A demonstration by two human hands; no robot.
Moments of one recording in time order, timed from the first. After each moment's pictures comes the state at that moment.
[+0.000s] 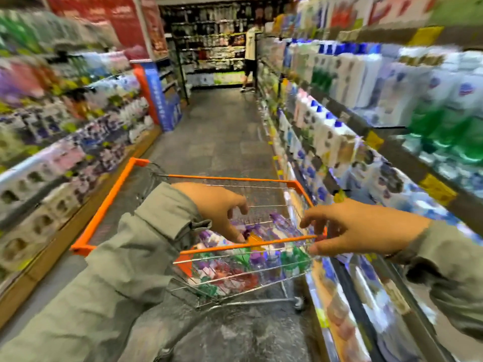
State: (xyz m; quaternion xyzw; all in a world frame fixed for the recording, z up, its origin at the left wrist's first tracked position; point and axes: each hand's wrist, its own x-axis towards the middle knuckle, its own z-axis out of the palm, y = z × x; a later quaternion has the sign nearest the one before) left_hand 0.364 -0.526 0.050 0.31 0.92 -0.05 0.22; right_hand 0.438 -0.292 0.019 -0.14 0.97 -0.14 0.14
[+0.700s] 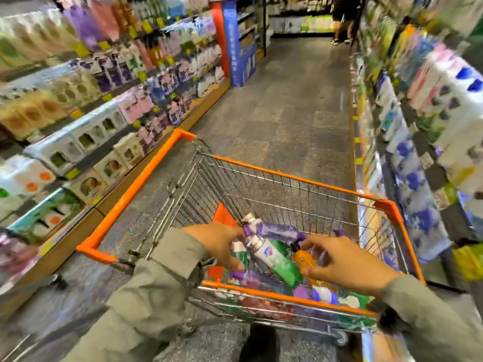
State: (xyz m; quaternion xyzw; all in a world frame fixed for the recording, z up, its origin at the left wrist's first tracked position) left_hand 0.161 -0.579 -0.082 0.11 0.93 0.06 0.35; right_hand 0.161 -0.333 -0.127 -0.19 0.93 -0.24 0.21
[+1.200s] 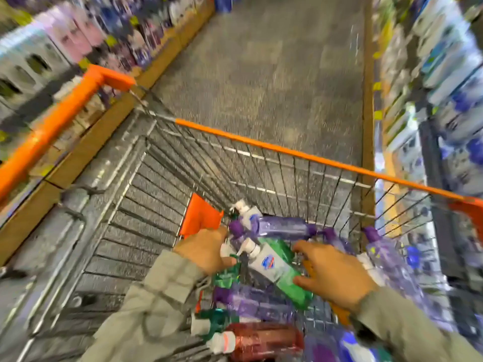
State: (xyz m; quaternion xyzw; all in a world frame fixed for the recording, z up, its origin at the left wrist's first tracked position) left_hand -0.023 -0.616 -0.307 0.00 0.93 0.11 0.36; right_hand -0.019 -0.379 -0.322 -0.17 0.94 -0.12 0.28
